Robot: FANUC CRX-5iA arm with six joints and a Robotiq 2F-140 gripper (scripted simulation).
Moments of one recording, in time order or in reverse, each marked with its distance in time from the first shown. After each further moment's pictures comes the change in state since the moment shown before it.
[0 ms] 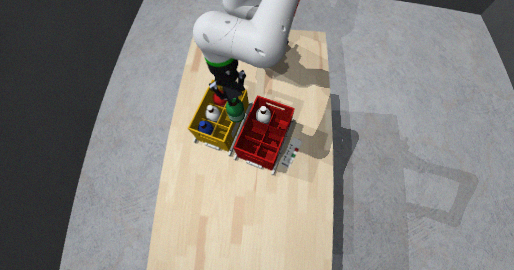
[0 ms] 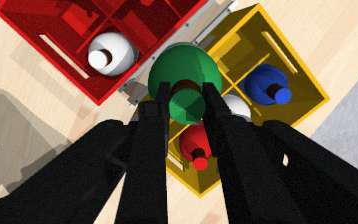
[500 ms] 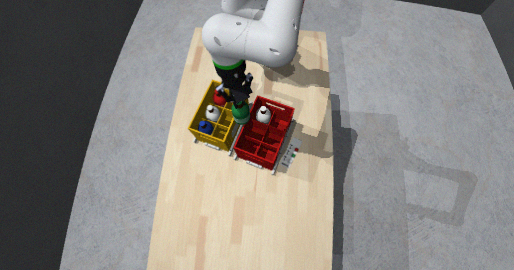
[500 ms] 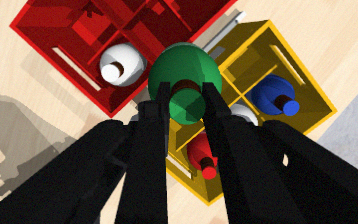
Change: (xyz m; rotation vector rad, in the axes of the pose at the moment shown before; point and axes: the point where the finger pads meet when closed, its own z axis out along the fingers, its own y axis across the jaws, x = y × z) arm 0.020 -0.017 0.000 0.000 0.000 0.000
